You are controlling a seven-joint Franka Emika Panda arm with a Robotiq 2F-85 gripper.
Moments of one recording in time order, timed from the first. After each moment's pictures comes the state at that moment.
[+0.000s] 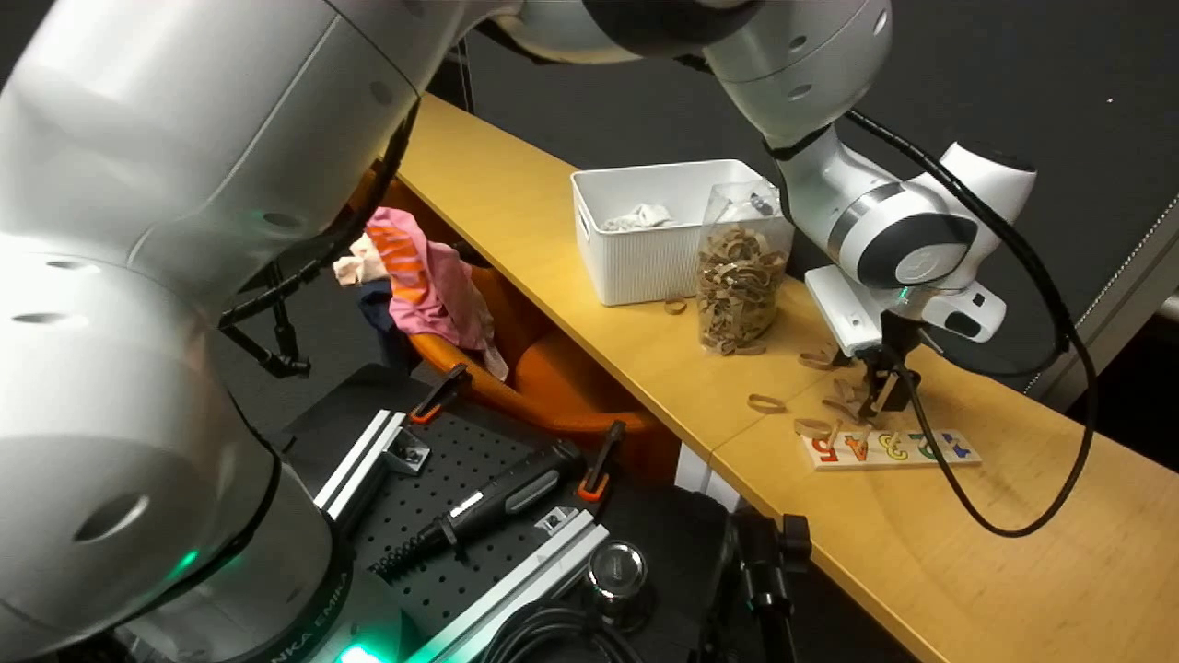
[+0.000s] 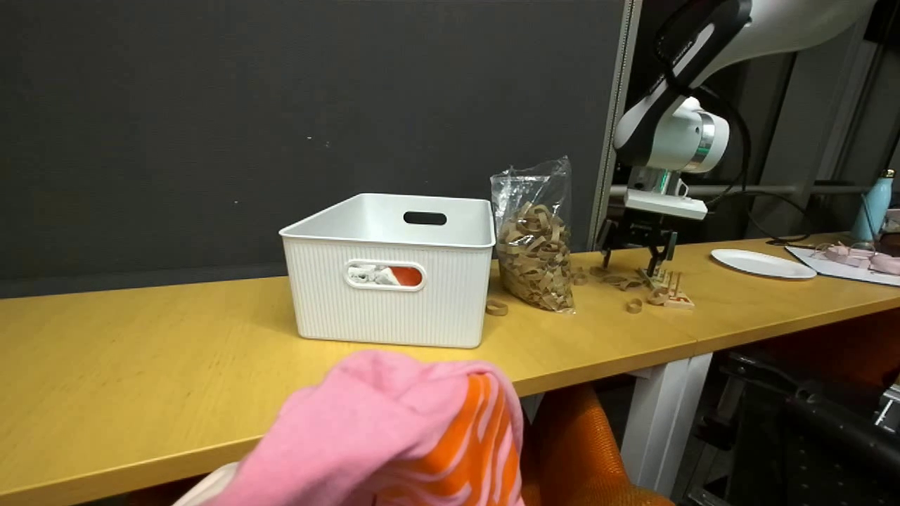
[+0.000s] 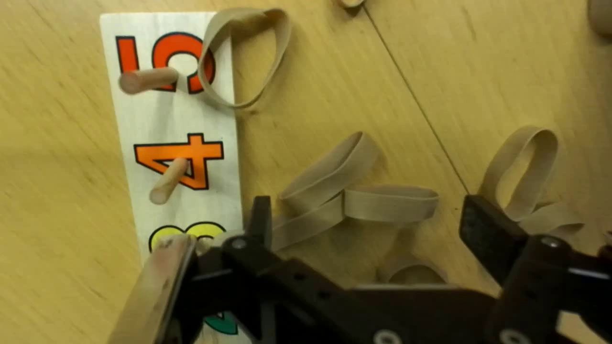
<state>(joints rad) -0.42 0.85 -0.20 -1.57 0.34 2.41 0.23</state>
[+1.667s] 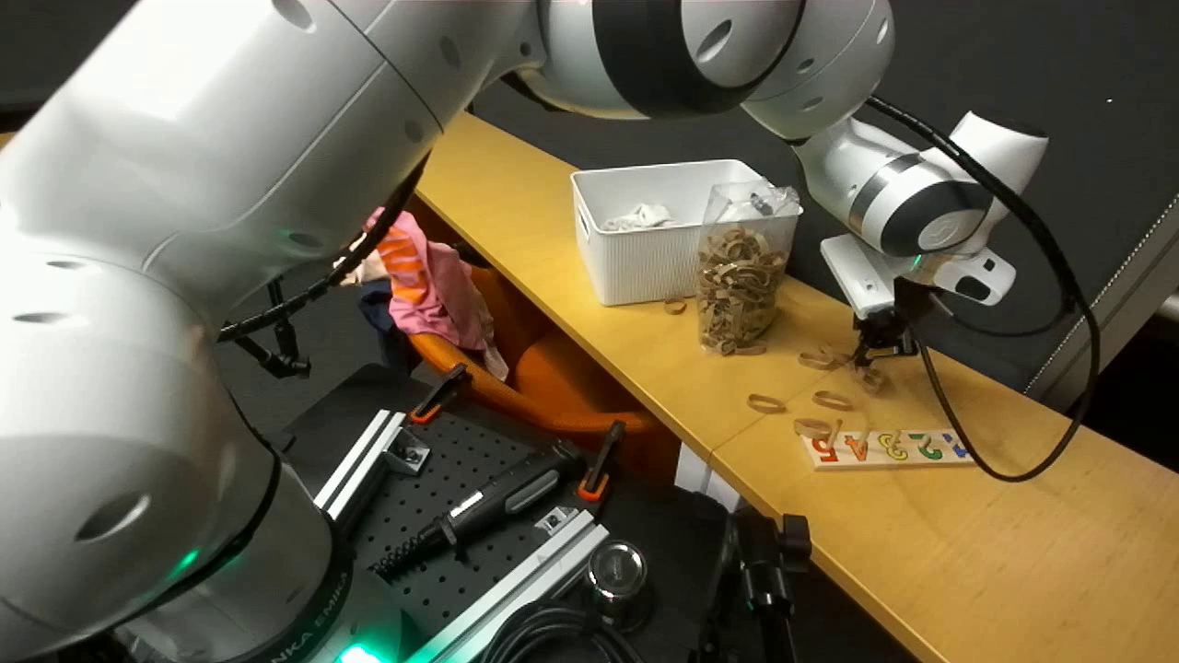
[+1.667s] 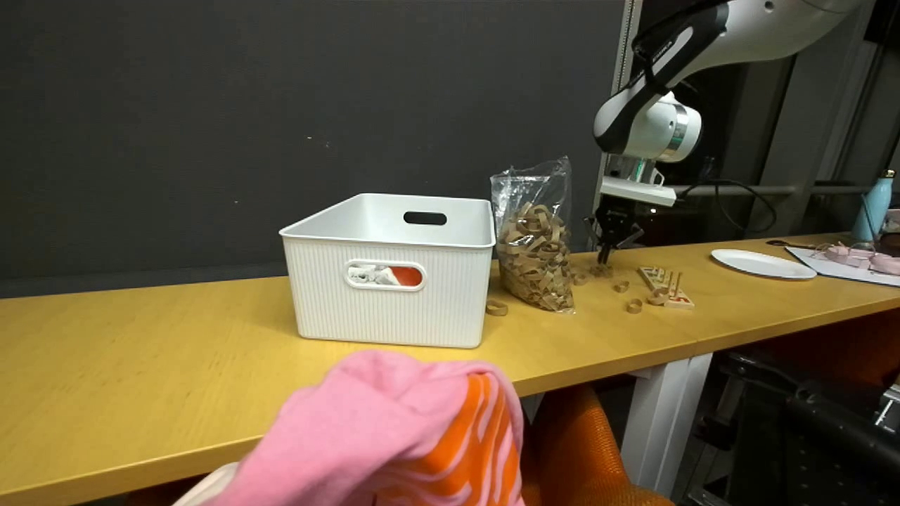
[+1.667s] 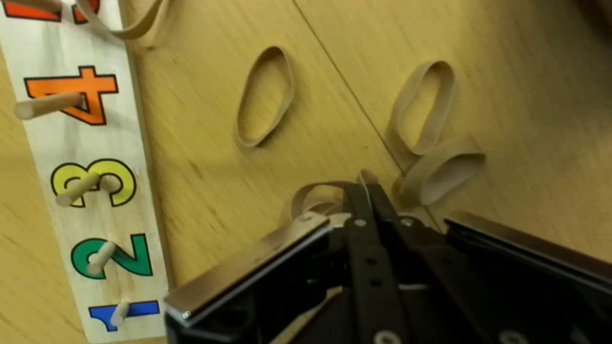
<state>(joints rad) -0.41 0.95 -0.19 -1.32 0.34 2.29 0.31</state>
